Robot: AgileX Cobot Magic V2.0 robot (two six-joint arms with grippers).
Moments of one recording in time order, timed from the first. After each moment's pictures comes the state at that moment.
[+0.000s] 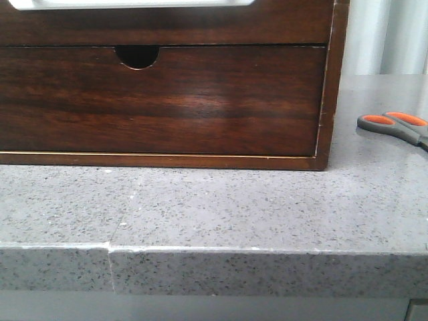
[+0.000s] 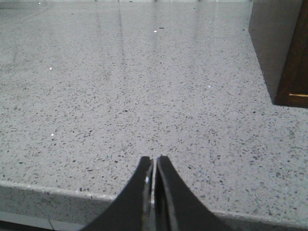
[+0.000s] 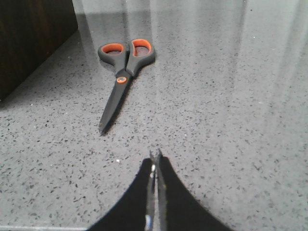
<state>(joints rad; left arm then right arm) 0.13 0.00 -0.01 -0.01 0.32 0.03 -0.04 -0.01 0.01 -0.01 0.33 0.04</state>
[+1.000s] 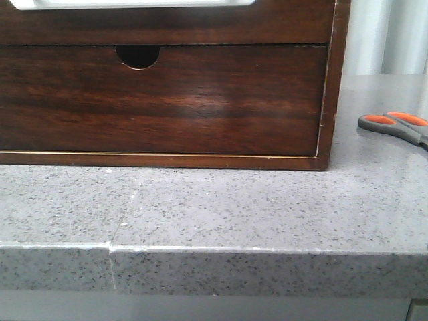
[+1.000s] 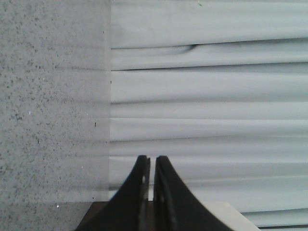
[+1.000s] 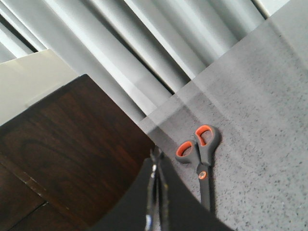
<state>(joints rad) 0.13 0.00 -0.01 -1.63 -0.17 0.02 -0.04 -0.01 0.01 0.66 0.00 0.04</state>
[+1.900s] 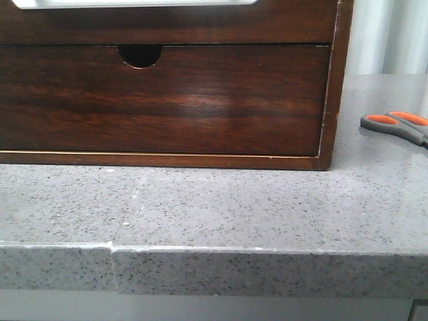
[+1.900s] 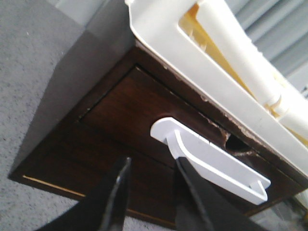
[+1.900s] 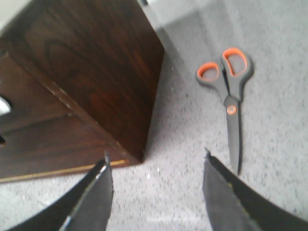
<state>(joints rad) 0.04 0.52 -0.53 -1.10 0.56 0.33 -0.03 0.33 -0.43 0.47 0.54 0.03</state>
